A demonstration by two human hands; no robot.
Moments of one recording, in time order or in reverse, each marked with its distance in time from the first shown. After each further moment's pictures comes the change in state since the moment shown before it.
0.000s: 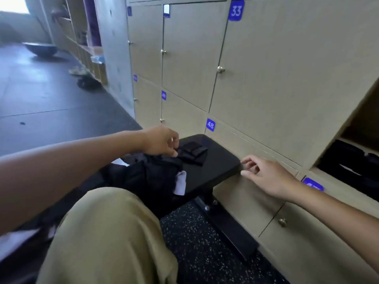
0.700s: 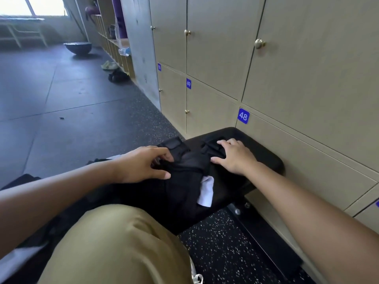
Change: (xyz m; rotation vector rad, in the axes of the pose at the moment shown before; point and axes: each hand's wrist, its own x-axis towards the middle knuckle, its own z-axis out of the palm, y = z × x) left_hand -0.038 -0.097 0.058 -0.209 0.043 -0.056; right_hand 0.177 -0.058 0.132 -0.176 -0.108 -0.058
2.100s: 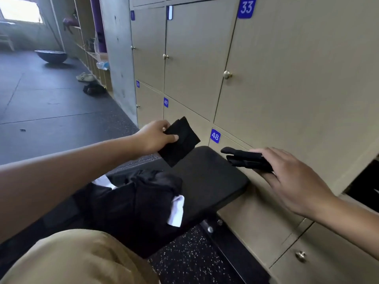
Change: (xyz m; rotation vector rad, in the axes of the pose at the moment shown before) left_hand 0.079 0.103 -0.049 -0.519 0.233 -0.193; right_hand -0.165 0.057 -0.139 -0.016 0.367 -0.189
